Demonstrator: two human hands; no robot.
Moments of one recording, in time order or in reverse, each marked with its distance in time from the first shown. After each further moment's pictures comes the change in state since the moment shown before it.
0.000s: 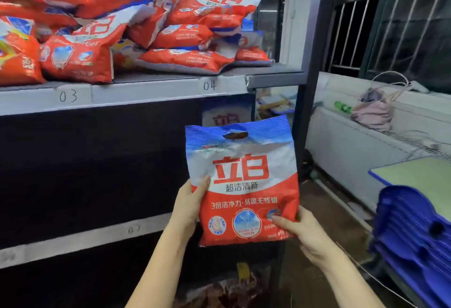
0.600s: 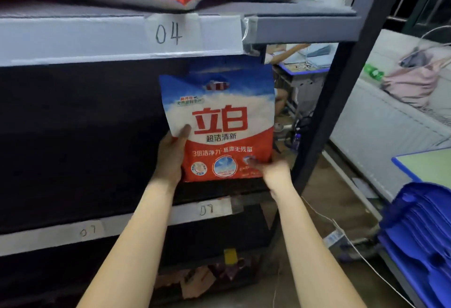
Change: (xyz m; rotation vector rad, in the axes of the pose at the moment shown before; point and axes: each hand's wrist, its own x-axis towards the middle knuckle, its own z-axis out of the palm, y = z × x) left_hand 0.161 -0.035 0.010 -0.049 0.257 0.018; right_hand 0.195 0.020 -0.003 -0.239 0.193 -0.012
